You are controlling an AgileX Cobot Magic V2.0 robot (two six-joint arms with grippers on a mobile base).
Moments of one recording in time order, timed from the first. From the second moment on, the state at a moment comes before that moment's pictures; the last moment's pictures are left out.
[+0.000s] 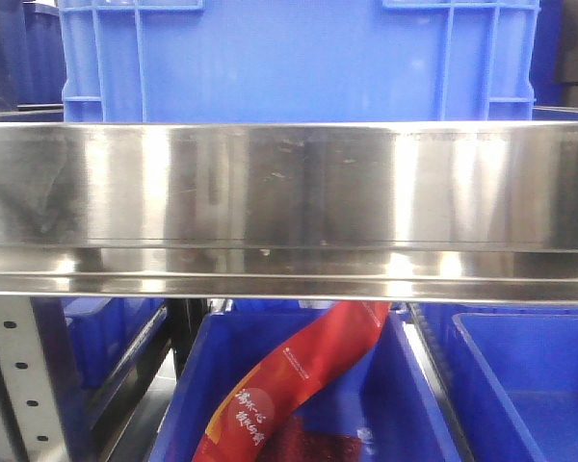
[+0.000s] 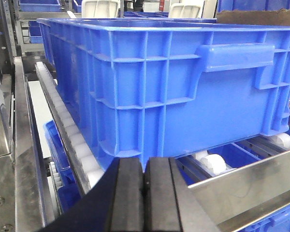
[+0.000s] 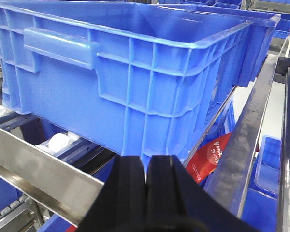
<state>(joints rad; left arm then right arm) -0.49 0.49 -0.39 -0.07 0.10 0.04 0.49 0.40 -0.54 0.11 0.43 -0.10</state>
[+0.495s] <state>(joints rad) -0.30 0.23 -0.23 -0.07 0.09 0.04 0.49 0.40 -0.54 0.11 0.43 -0.10</state>
